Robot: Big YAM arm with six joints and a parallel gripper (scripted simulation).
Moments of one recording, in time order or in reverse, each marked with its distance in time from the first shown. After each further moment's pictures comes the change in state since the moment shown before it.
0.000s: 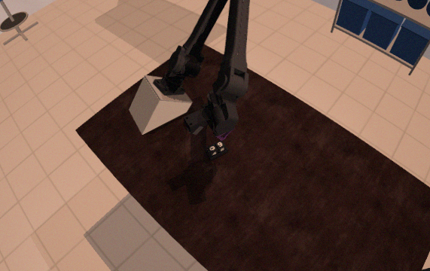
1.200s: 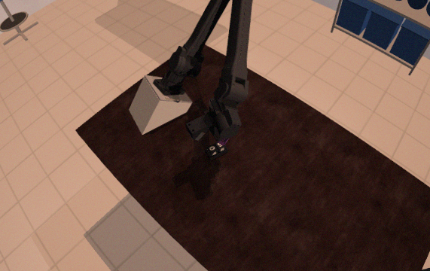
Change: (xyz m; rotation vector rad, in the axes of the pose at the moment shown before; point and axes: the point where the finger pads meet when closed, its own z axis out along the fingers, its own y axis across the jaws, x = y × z) arm 0.002 -0.001 0.034 0.002 -0.002 -0.013
